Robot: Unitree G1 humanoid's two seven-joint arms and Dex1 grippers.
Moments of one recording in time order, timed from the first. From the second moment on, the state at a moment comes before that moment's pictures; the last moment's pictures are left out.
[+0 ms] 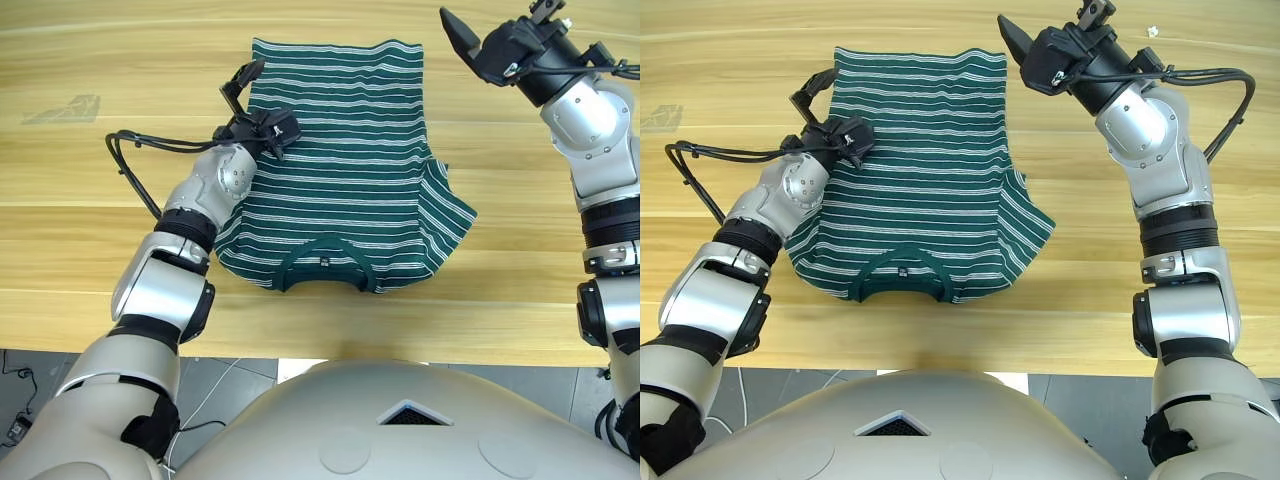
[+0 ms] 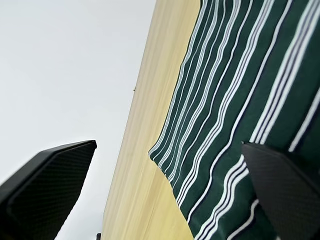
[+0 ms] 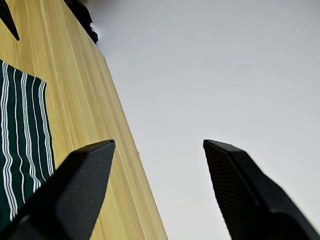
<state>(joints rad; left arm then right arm) -0.60 0.41 -0.45 0.95 0.59 -0.34 0.12 -0.60 -0.56 0.23 0.45 -0.38 -0.62 0.24</state>
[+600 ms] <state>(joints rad) -0.29 0.45 -0.07 0.13 0.18 -0.33 0.10 -0.55 -0.54 0.22 0.44 -0.38 -0.63 0.23</state>
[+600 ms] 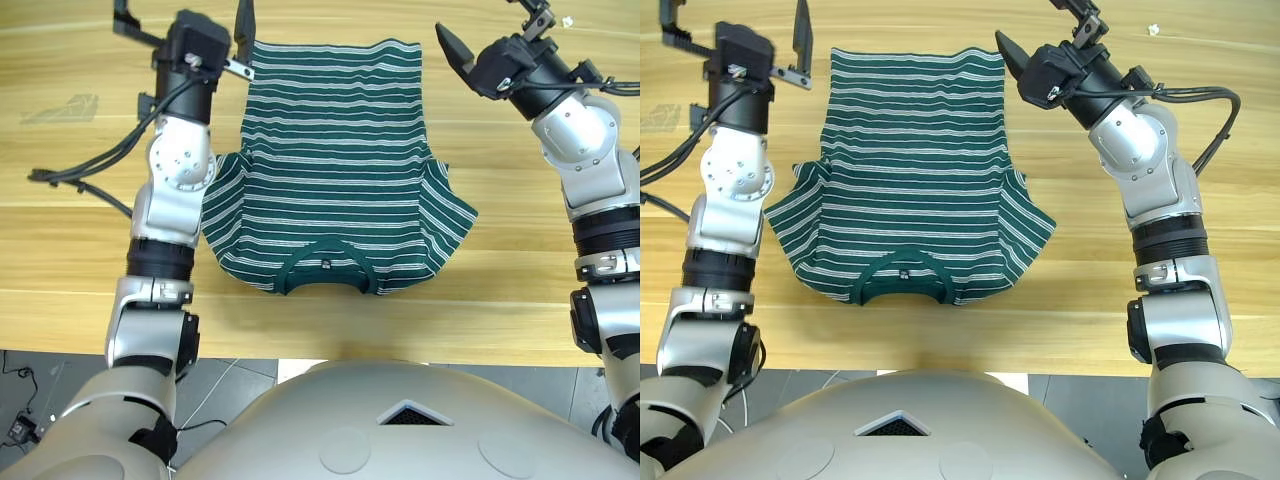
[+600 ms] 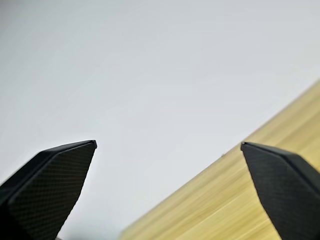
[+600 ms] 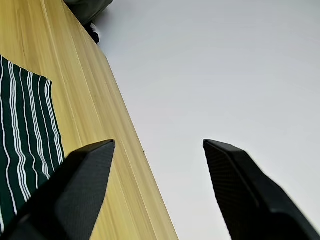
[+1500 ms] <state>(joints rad) 0.50 0.21 0.26 -0.27 -0.43 0.17 -0.12 -0.27 -0.53 -0.07 0.06 -0.10 -0.44 0.20</state>
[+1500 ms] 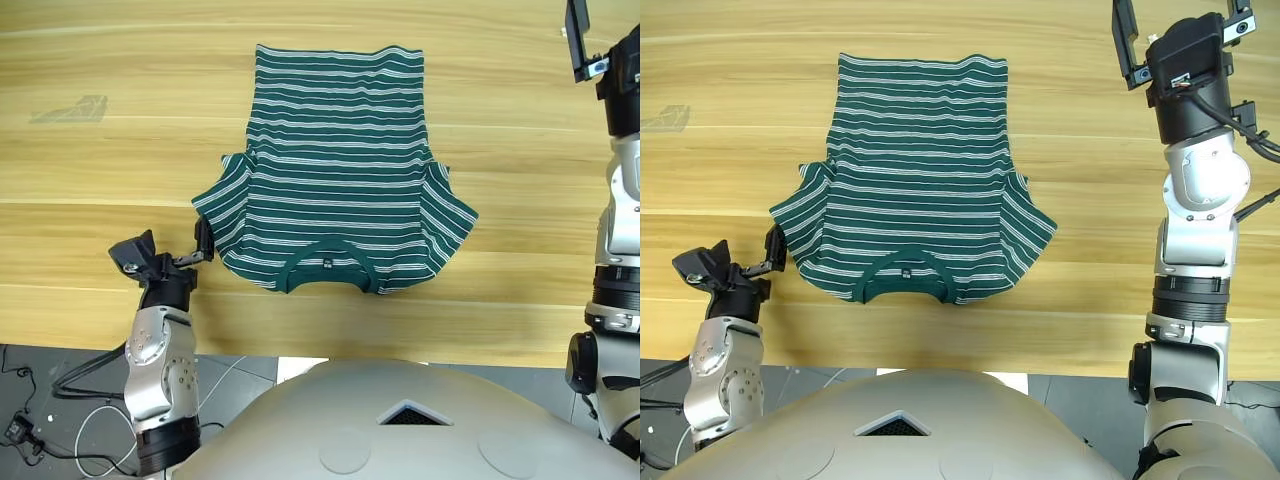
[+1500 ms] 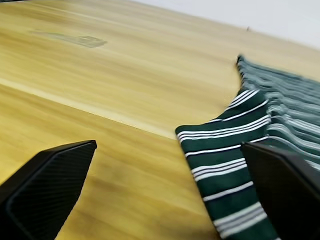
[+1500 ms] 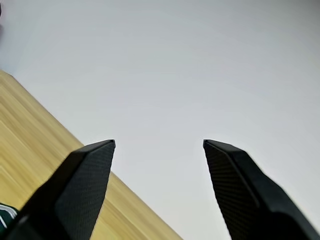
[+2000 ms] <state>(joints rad) 0.34 0.19 0.21 -0.14 -0.39 0.22 -0.17 -0.32 -0.50 -0.02 0.11 -0.14 -0.47 0.21</state>
